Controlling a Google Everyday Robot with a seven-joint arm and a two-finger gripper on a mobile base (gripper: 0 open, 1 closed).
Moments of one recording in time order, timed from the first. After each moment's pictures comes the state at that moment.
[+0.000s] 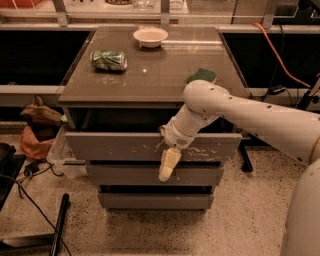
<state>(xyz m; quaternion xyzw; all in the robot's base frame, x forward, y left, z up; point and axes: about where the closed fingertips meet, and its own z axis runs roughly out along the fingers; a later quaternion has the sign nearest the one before) 0.576 -0.012 0.655 -0.69 0.68 0.20 0.17</state>
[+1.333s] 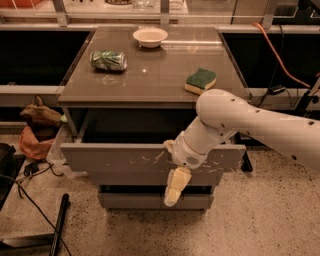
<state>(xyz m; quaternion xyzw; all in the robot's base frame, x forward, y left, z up) 0.482 -0.031 0.683 -0.67 0.70 0.22 0.14</state>
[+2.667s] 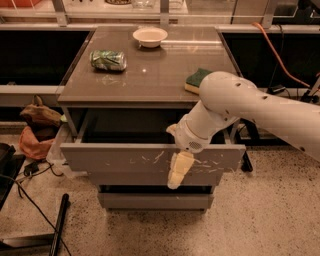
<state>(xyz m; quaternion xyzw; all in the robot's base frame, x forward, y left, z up) 0.517 -0.037 0.724 -0.68 0.69 0.16 0.19</state>
